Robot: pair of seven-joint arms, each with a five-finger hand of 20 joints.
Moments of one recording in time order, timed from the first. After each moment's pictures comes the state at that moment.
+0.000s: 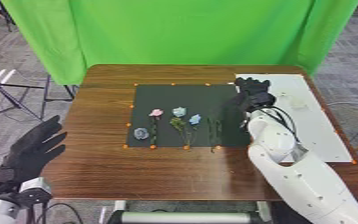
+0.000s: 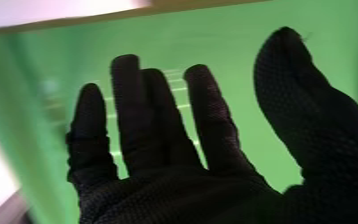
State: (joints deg) left arm 140.9 -62.9 -115.6 -126.6 45.4 0.8 1.0; right arm -74.7 -57.1 58.0 -94.4 -141.9 -0.4 33.6
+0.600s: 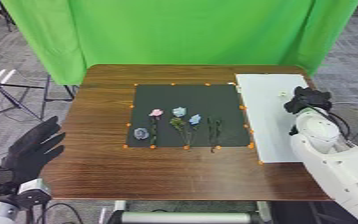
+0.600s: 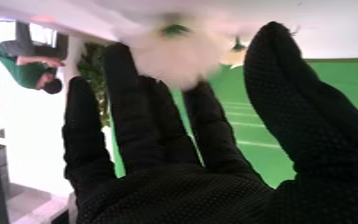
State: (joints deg) left arm 141.3 -63.4 -115.8 -126.6 45.5 0.9 1.6; right arm -74.1 -49.1 64.7 -83.8 -136.3 -5.6 37.4
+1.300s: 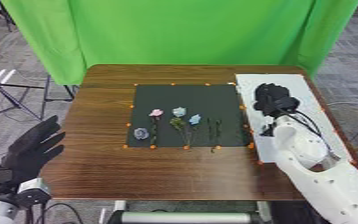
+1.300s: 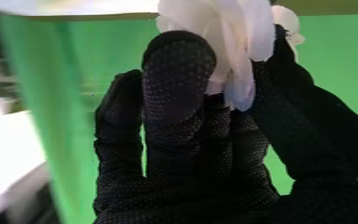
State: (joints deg) left arm 141.0 -63.1 -115.9 -126.6 45.4 0.8 1.3; right arm -79.7 -49.9 61.2 -96.4 -136.9 5.7 23.2
